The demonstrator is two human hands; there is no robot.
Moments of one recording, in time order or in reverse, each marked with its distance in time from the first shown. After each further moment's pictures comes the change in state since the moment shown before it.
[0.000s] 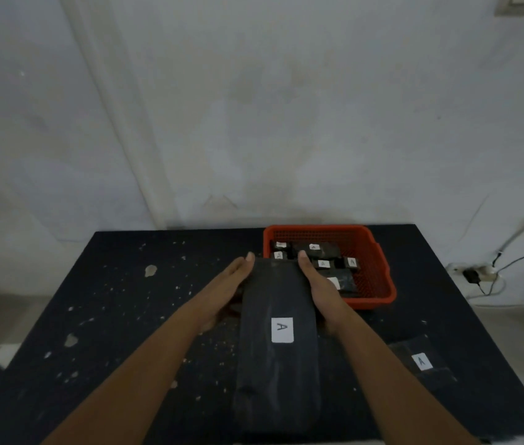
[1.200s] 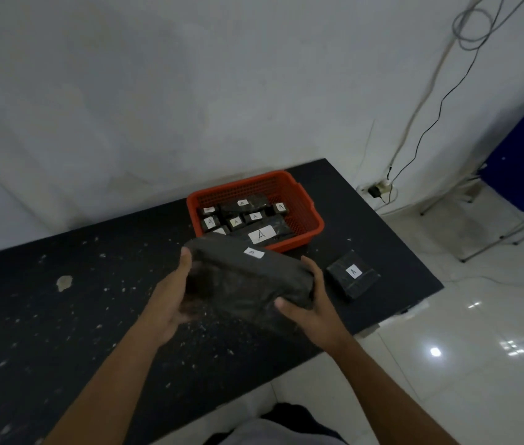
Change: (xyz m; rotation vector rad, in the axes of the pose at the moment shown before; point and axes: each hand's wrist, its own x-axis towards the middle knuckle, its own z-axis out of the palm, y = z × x) left_hand 0.022 -0.053 0.004 -0.064 0.074 -0.173; right_hand -0.084 0.117 -0.061 -0.159 0.227 -0.300
